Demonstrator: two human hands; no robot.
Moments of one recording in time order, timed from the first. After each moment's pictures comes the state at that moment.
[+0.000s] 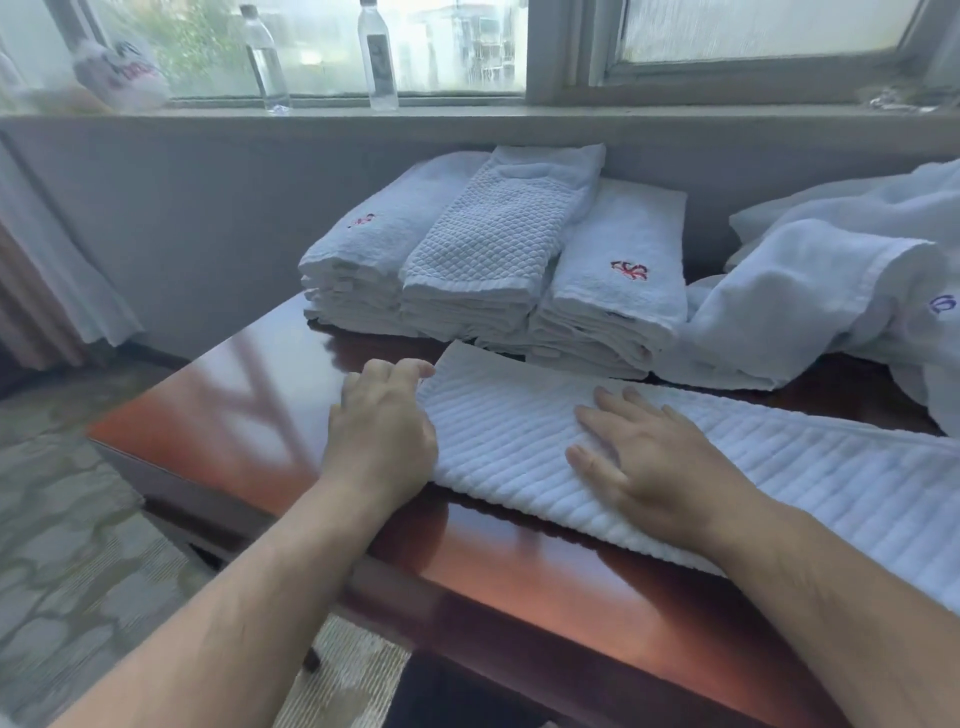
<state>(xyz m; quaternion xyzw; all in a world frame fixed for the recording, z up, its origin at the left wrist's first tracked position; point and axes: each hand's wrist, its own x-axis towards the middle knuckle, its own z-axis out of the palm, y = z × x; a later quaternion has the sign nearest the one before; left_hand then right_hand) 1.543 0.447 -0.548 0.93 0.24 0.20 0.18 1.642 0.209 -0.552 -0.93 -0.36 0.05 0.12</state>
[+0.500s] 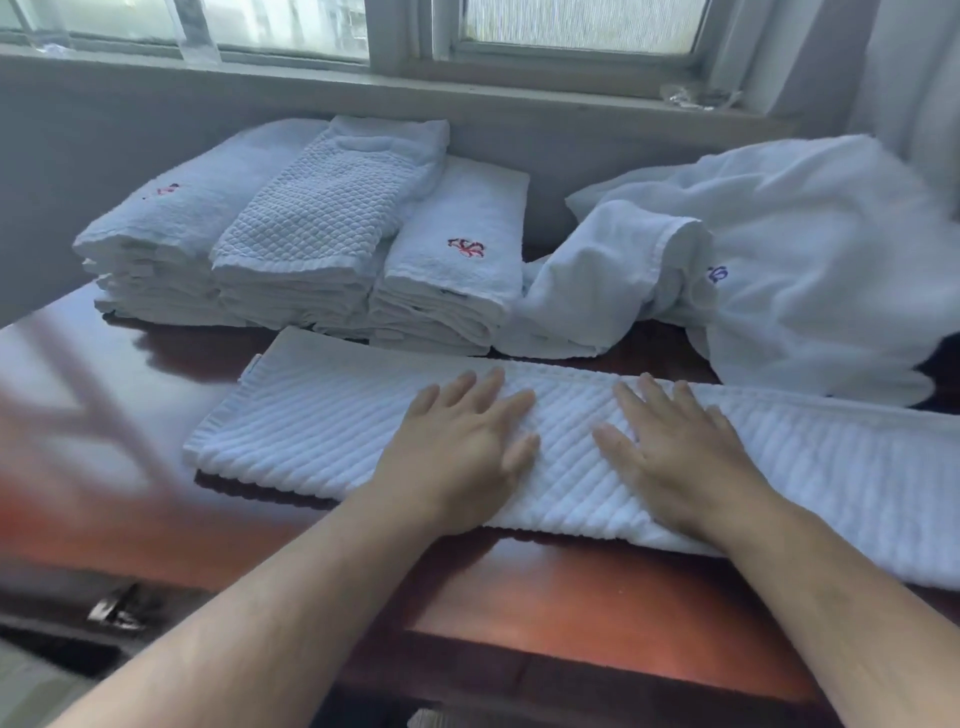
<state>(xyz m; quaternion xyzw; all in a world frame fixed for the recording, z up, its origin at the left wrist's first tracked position) 1.606 0.294 -0.562 0.99 -0.06 0.03 0.11 1.656 0.072 -0.556 -0.99 -0.13 0.05 0.06</state>
